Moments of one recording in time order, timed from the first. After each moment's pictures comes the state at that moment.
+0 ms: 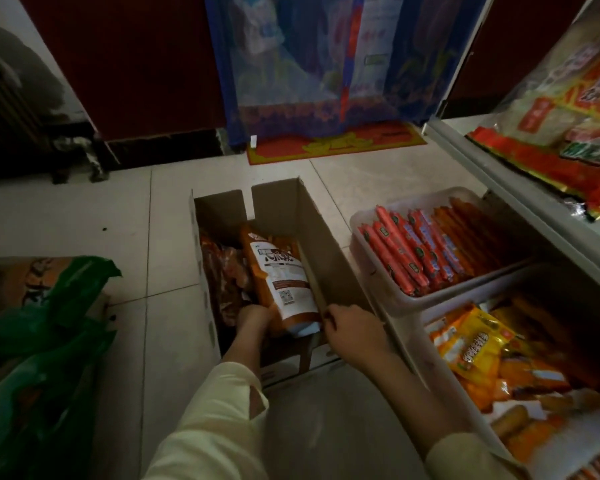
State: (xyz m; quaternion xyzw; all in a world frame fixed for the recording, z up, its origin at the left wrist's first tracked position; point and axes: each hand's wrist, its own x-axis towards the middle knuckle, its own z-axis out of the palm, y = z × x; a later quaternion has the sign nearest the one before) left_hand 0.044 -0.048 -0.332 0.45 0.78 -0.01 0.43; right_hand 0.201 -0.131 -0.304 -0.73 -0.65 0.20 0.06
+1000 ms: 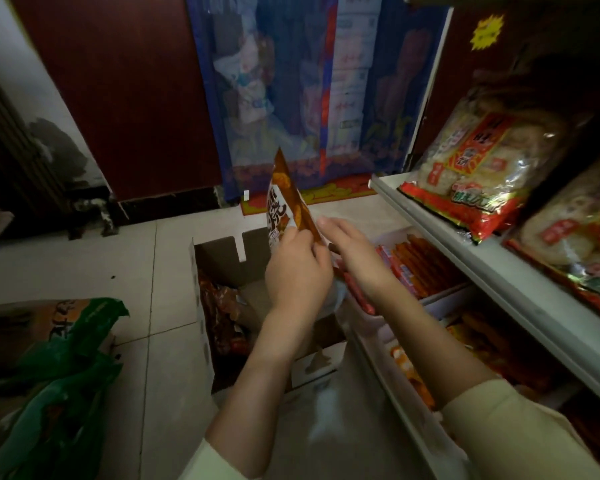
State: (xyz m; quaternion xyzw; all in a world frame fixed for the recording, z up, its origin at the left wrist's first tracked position) left_hand 0.122 -0.139 -0.102 0.72 0.55 0.40 0.14; right_hand 0.222 -0.132 -0.107 -0.57 -0.46 0.45 0.51
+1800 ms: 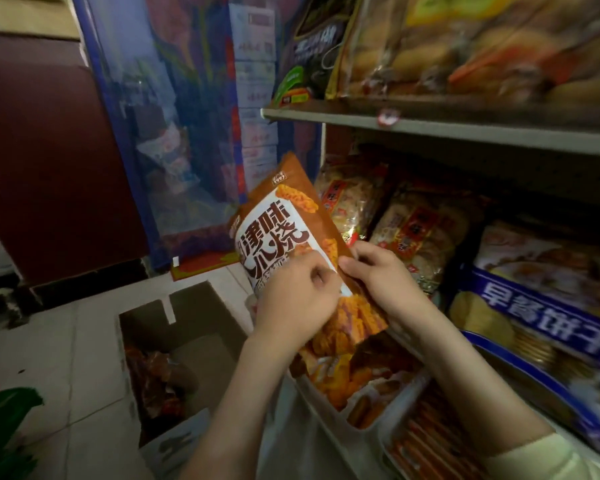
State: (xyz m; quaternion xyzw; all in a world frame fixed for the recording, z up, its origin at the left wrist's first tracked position) left_hand 0.186 -0.281 0.003 0.83 0.36 0.35 0.24; right_hand 0.322 -0.320 -0.002 -0.63 -0.49 0.23 0.55
